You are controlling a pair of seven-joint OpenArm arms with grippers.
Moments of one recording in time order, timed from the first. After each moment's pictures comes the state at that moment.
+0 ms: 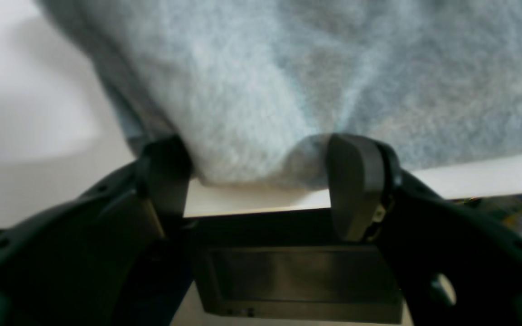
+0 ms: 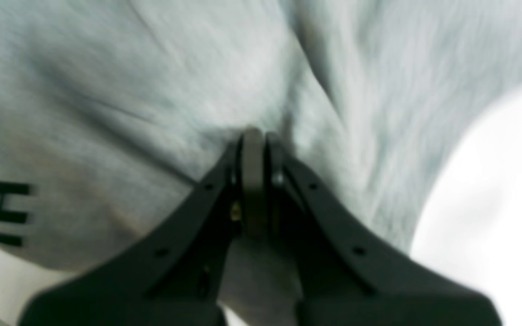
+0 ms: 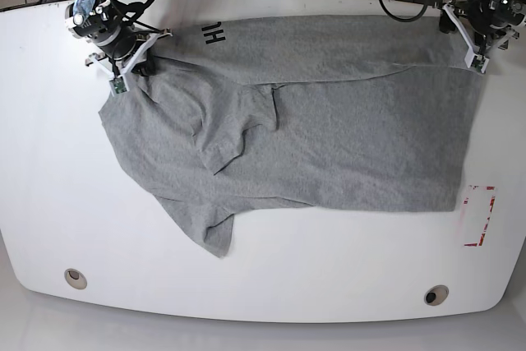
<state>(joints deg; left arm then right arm) 24.1 -14.3 -37.9 101.1 -13.4 -42.2 63.6 -20.2 5.7 29.5 97.3 14.0 40.6 -44.7</state>
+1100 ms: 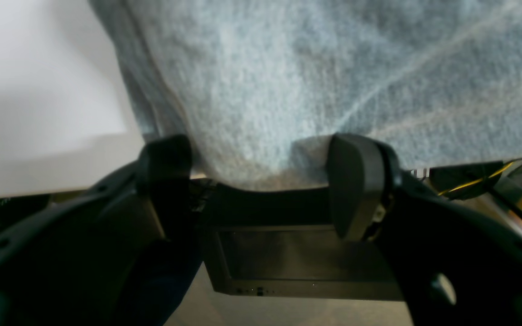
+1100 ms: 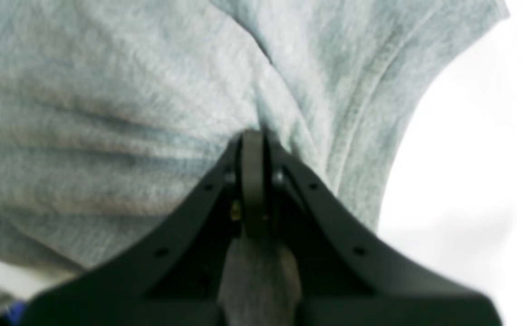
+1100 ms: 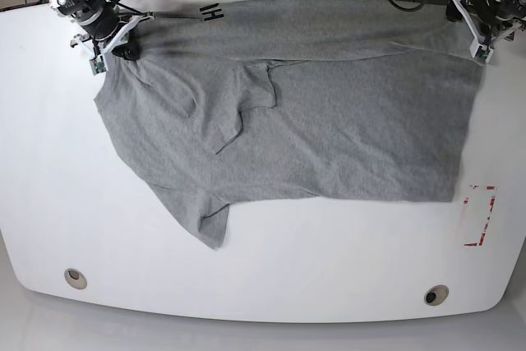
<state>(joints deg) 29.2 -15.5 -38.3 102.9 -13.8 -42.4 63.2 -28.4 9.4 31.5 97.0 15.7 40.7 -39.0</state>
